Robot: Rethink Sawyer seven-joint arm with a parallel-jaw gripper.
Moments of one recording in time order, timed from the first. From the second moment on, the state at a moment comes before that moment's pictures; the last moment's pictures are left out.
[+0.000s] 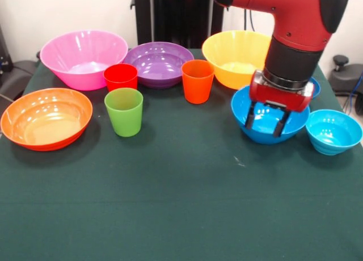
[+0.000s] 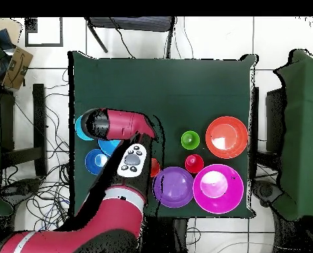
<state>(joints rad) 0.16 -0.35 -0.25 1.40 0.22 0.48 1.95</state>
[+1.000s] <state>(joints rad) 0.16 -0.36 -0.27 1.42 0.24 0.48 1.97</state>
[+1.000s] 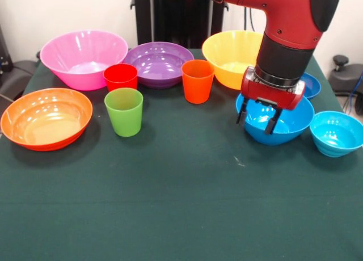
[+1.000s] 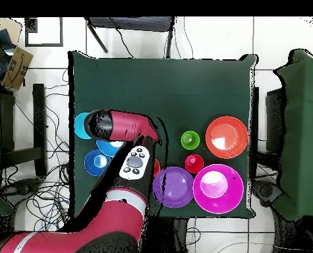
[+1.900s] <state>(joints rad) 0.11 -0.46 -0.22 1.44 0.14 0.59 1.97</state>
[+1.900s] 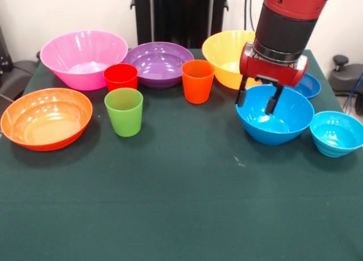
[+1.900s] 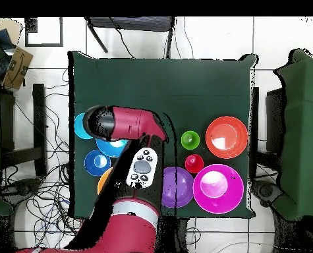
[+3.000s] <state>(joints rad) -0.02 -0.44 -0.03 1.54 -0.11 0.59 1.97</state>
